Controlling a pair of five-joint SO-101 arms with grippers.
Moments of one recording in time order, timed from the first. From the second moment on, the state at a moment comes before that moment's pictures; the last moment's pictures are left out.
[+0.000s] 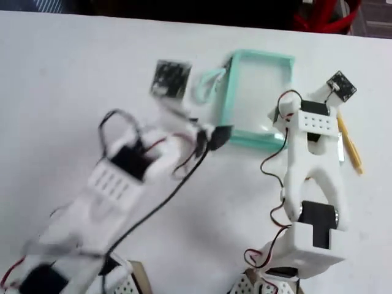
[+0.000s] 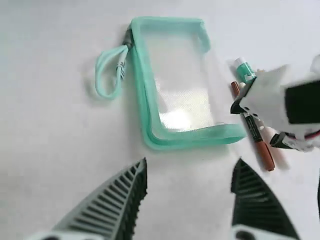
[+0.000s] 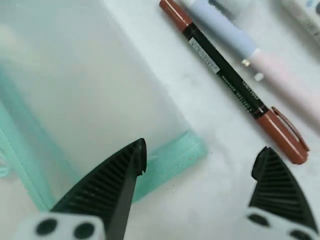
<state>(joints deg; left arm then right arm) 29.1 -26.9 28.3 50.3 22.2 8.2 5.6 13.8 56.9 -37.7</state>
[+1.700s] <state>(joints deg) 29.8 65.1 -73.3 76.9 32.8 12.7 15.3 12.1 47.1 -31.7</state>
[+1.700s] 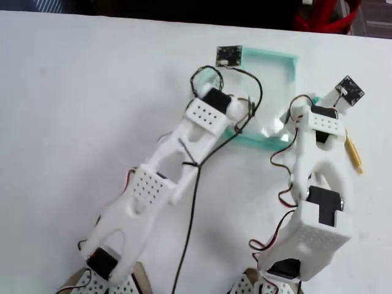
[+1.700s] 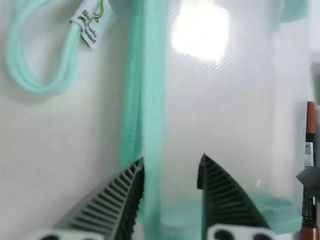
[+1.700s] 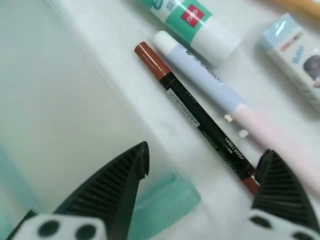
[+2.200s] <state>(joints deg) 32.5 65.5 -86.0 87.8 18.2 12.7 15.3 12.1 47.1 -31.7</state>
